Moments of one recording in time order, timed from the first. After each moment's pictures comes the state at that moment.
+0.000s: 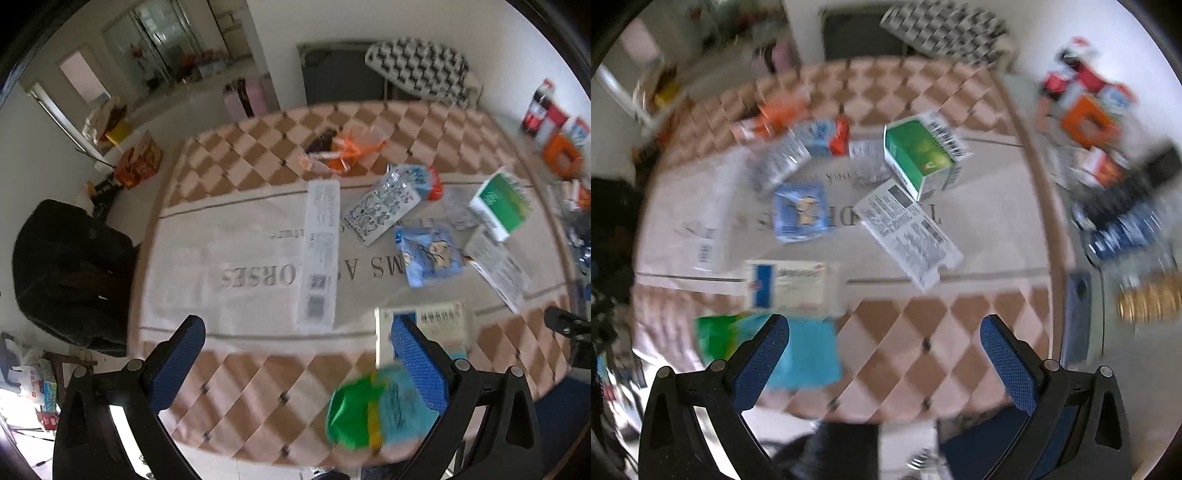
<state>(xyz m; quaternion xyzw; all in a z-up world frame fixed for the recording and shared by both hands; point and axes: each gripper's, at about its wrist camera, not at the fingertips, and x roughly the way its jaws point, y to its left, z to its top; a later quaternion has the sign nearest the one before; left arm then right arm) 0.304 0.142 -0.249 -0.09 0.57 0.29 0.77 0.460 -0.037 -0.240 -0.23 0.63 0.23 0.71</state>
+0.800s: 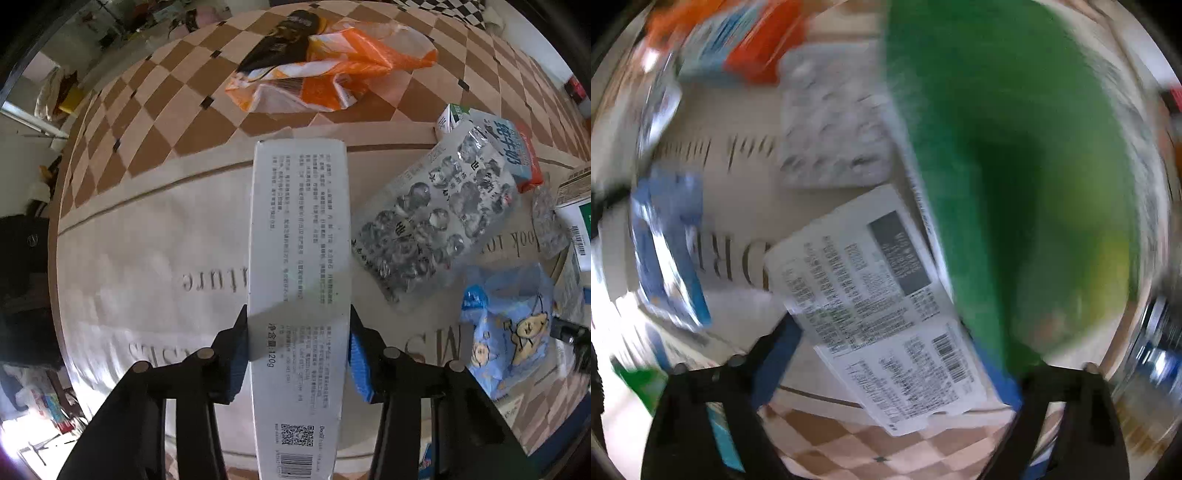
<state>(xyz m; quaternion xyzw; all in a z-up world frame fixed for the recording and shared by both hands) 0.408 0.211 -0.373 -0.14 0.67 0.22 0.69 0.585 -0.006 -0.397 -0.19 0.75 0.22 0.59</state>
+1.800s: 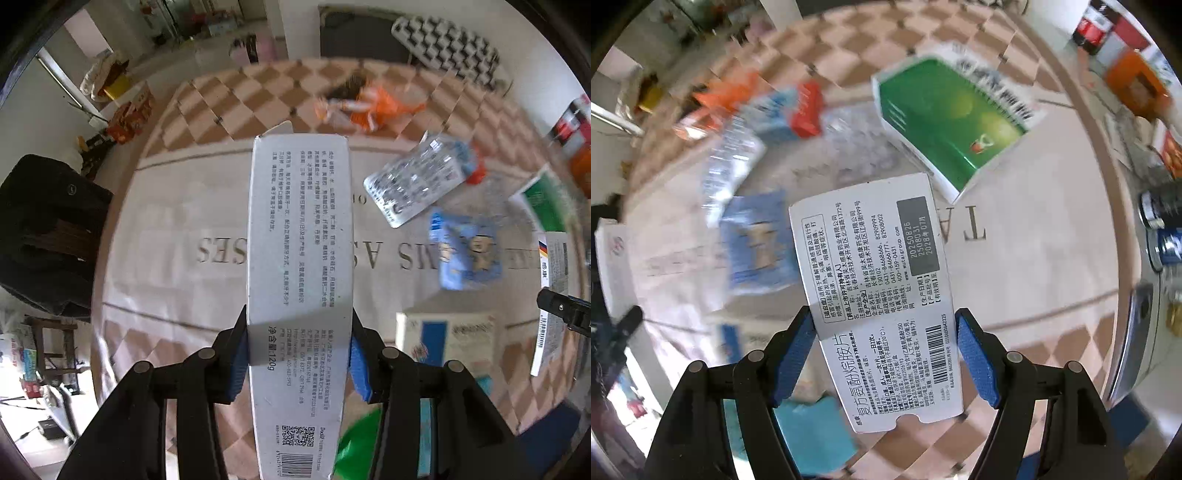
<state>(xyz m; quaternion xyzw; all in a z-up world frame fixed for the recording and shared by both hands) 0.296 0.115 -0.241 -0.16 0.58 0.29 0.74 0.474 -0.054 -0.326 -0.11 0.66 0.22 0.71</state>
